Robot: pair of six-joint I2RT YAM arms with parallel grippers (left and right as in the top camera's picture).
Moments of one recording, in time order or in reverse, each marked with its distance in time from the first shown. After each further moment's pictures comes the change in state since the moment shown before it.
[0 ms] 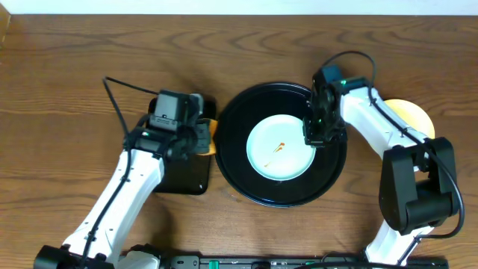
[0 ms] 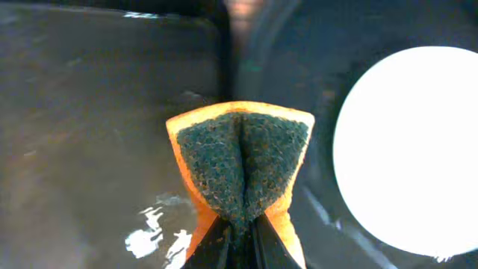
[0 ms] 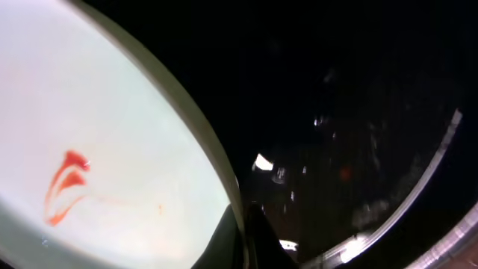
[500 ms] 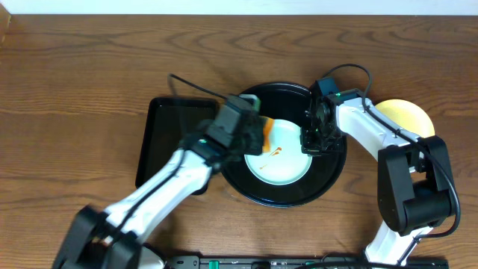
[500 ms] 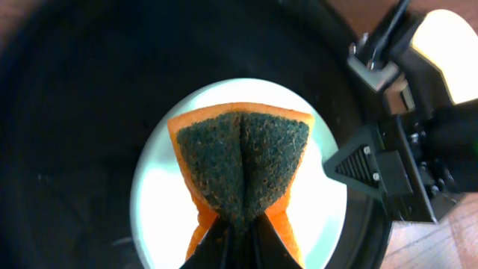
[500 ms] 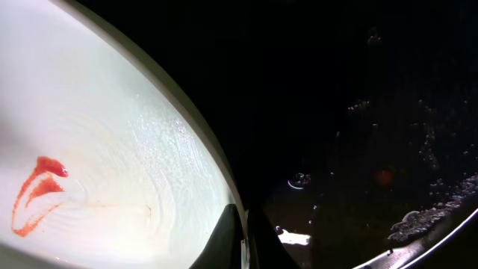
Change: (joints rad) left arm -0.352 0.173 0.004 0.363 -0.008 -0.292; right arm 0.019 0.000 -0.101 0.086 -0.017 0.057
